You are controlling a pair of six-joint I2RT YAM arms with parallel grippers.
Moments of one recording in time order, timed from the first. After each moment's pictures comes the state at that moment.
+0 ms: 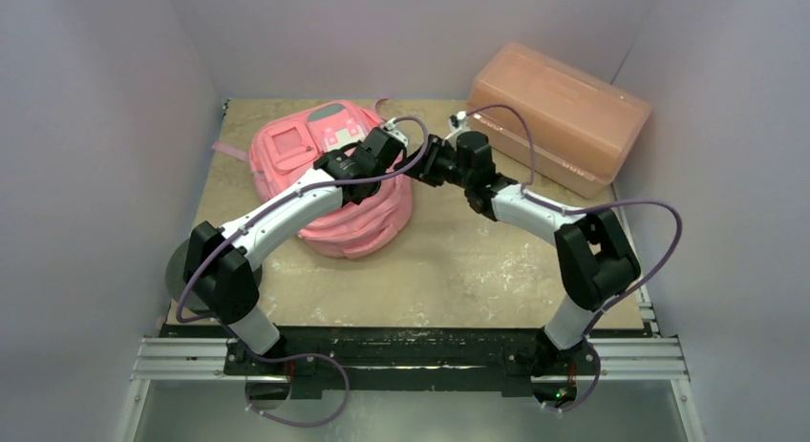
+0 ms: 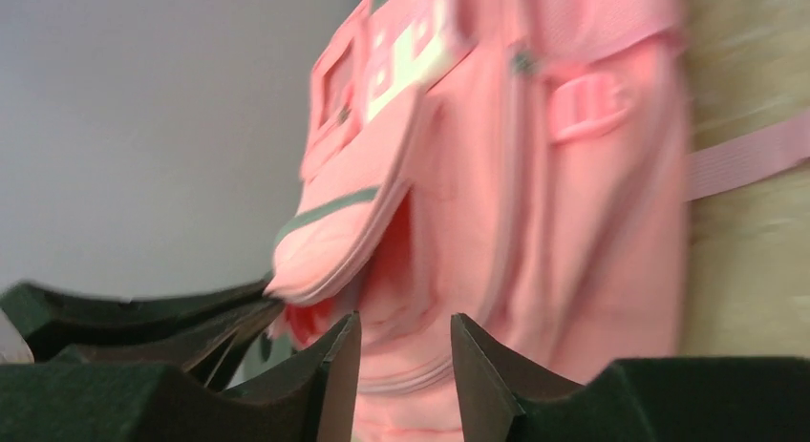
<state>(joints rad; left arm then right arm) -0.70 1.64 1.47 -0.78 -0.63 0.13 0.55 1.73 1.08 0.36 -0.34 0.92</state>
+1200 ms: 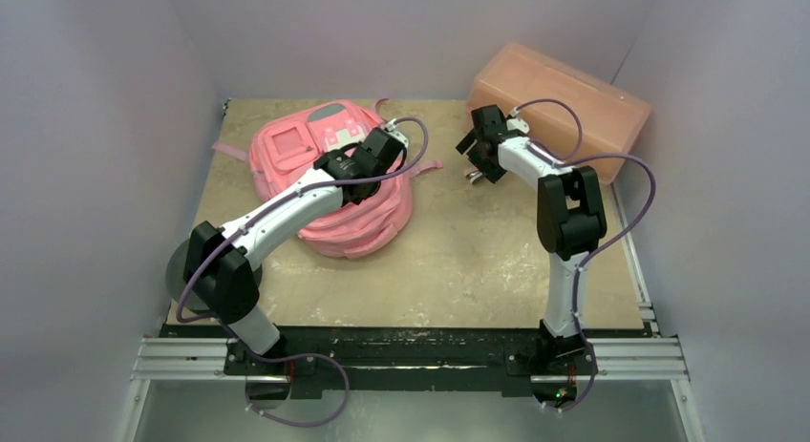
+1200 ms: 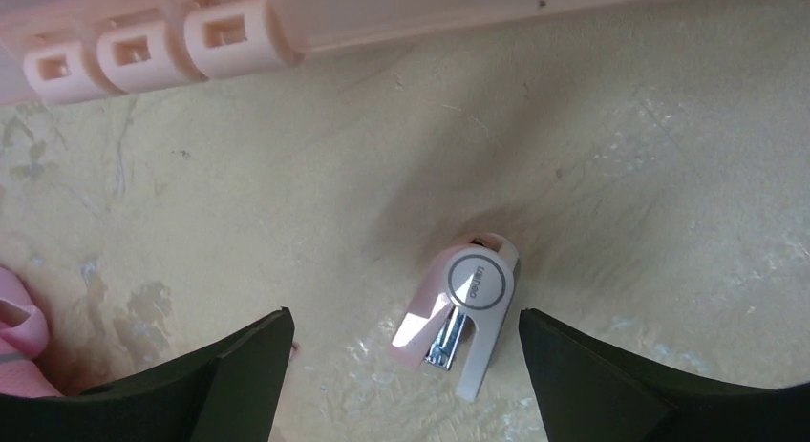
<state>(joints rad) -0.70 1.64 1.47 -0.79 -0.61 0.13 0.28 2.06 1.56 -0.45 0.32 0.99</state>
